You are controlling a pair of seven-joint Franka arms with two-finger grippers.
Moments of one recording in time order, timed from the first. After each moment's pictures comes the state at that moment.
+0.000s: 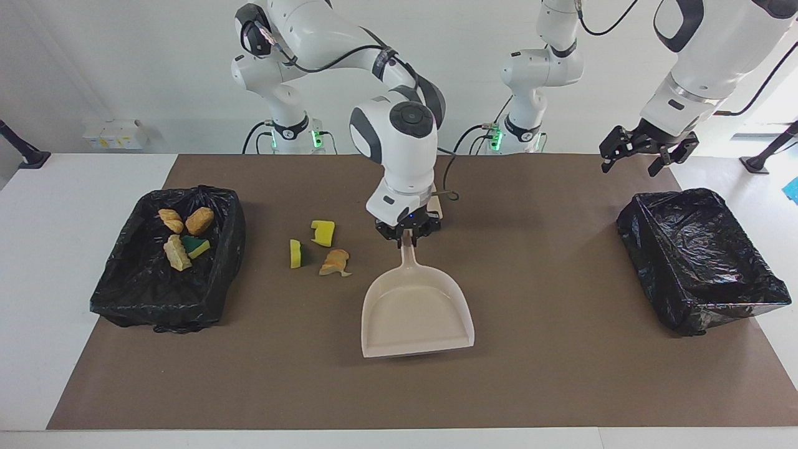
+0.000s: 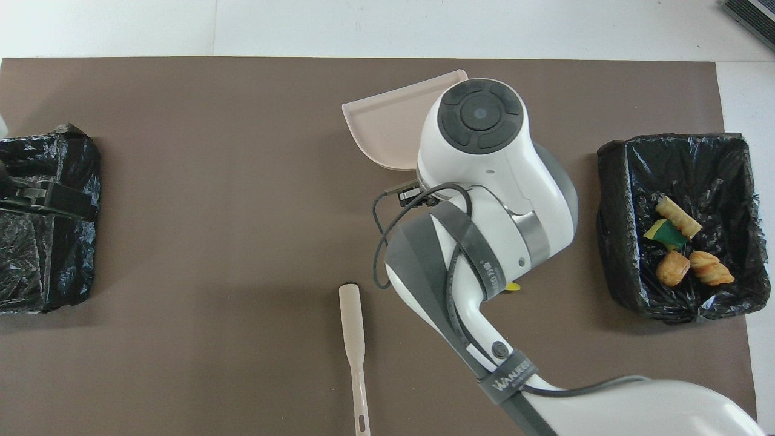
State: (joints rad) left arm -0.01 0.00 -0.05 -1.57 -0.01 1.52 0.10; right arm 0.50 0.58 0.13 -1.30 -0.06 1.91 0.60
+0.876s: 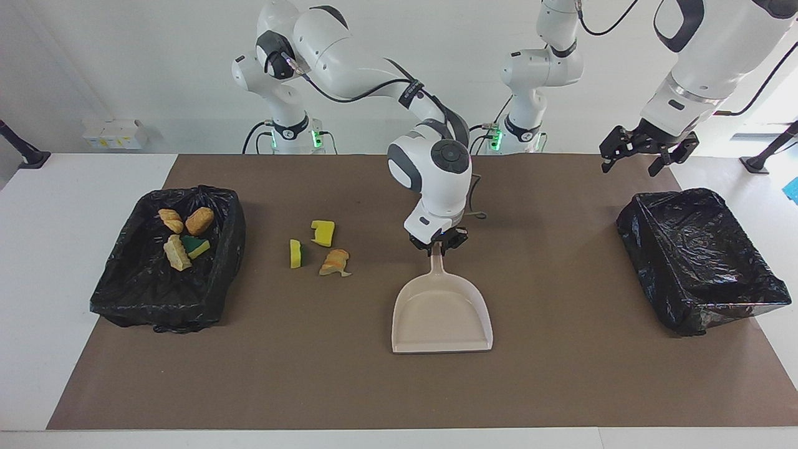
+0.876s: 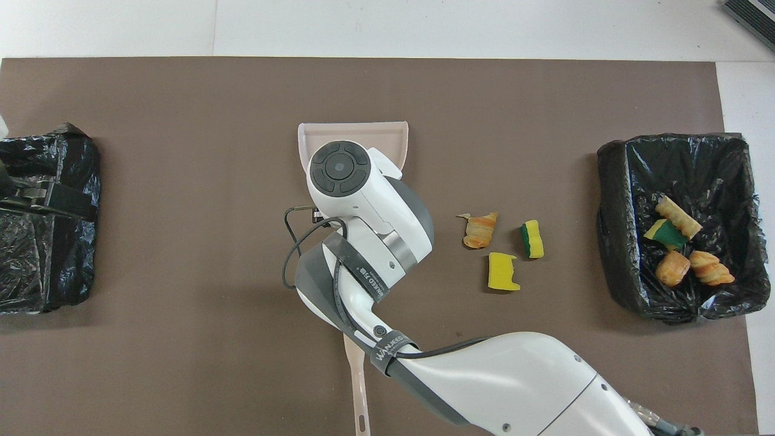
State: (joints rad) left arm -0.01 0.00 -0.05 -1.57 -0.01 1.52 0.10; right arm 0.56 0.68 0.14 -1.28 -0.06 1.94 0.68
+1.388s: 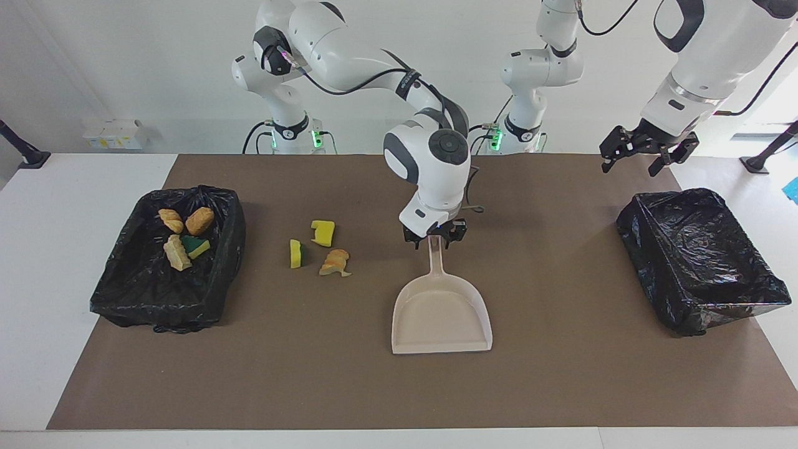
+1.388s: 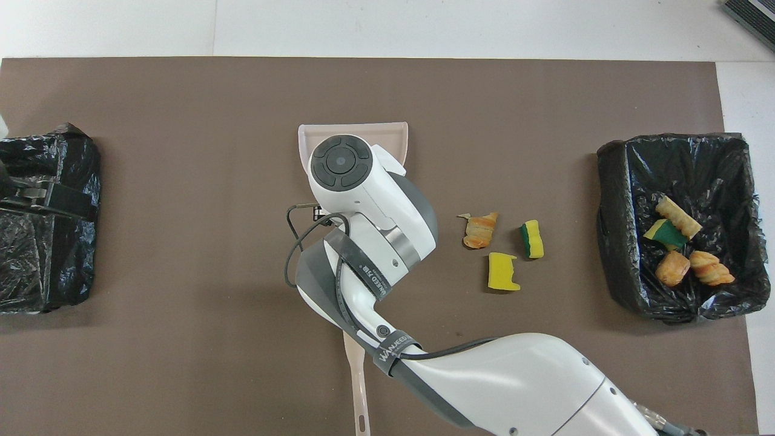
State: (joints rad) left arm -0.01 0.00 -0.05 -1.57 -0.01 1.52 0.10; right arm 0.55 0.56 0.14 -1.26 -0.01 1.78 0.68
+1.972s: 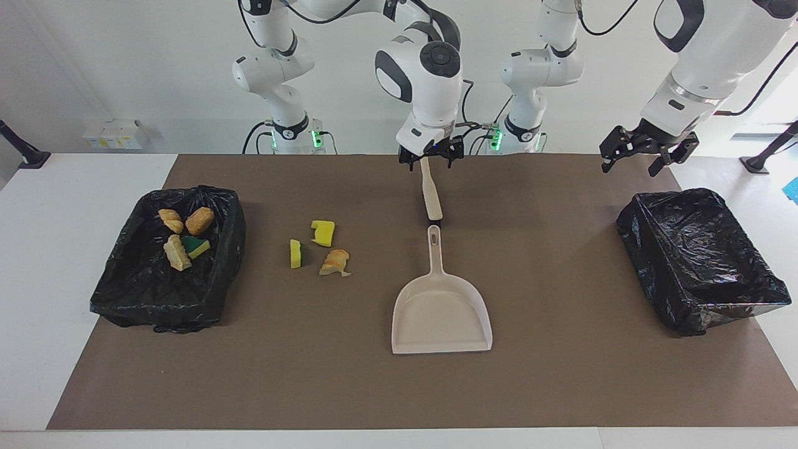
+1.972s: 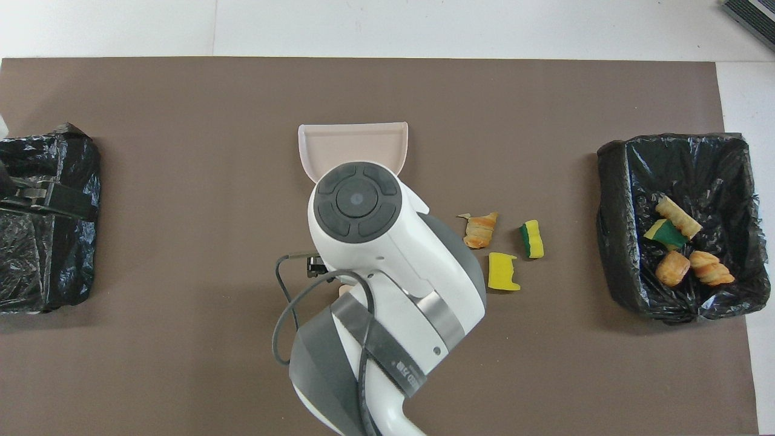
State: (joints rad) left arm -0.01 0.00 -0.05 -1.57 -0.01 1.52 0.10; right arm 0.65 0.17 0.15 -1.77 0.15 1.81 0.68
